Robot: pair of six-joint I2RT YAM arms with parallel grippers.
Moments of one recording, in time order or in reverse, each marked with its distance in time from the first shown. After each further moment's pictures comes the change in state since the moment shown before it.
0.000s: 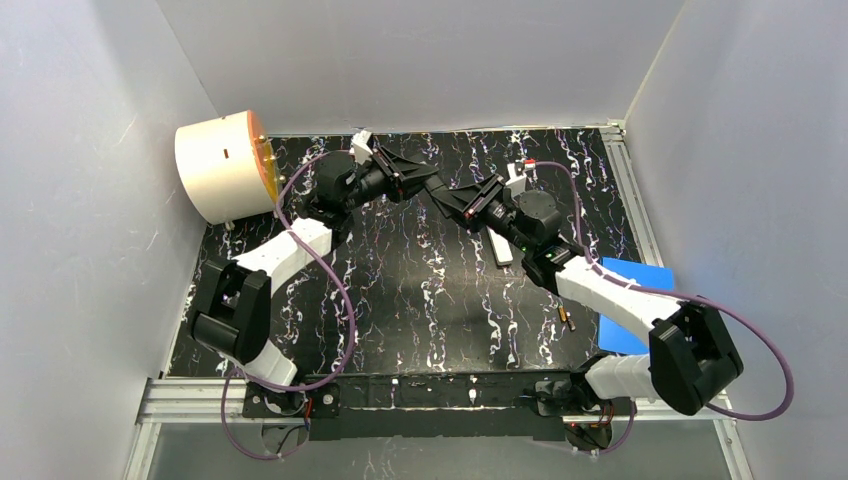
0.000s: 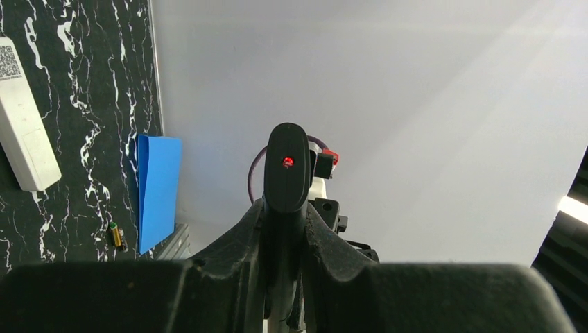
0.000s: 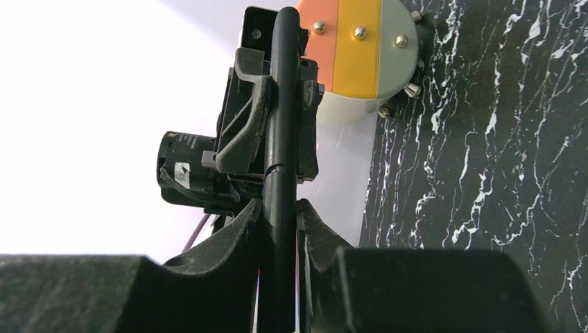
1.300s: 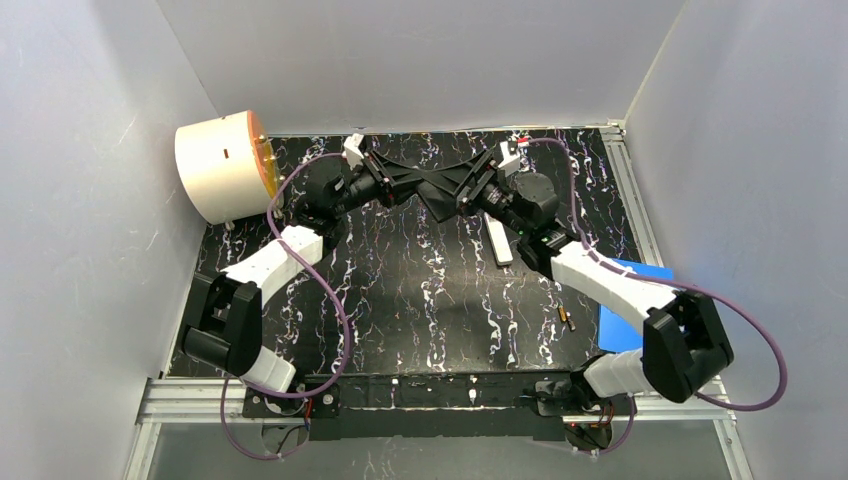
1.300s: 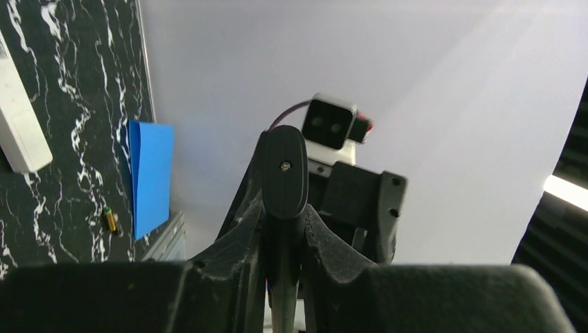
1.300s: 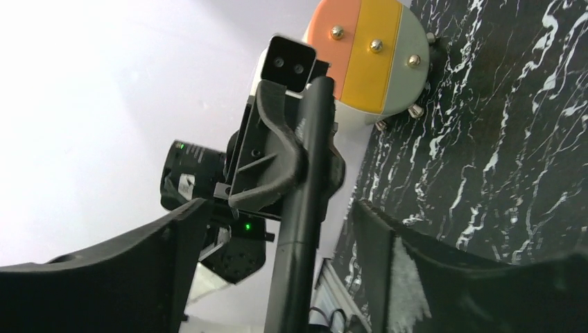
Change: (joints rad) left arm 0.037 -0.080 -0.069 0.027 0.020 -0.016; right arm -0.014 0.089 0.131 0.014 -0.060 -0.124
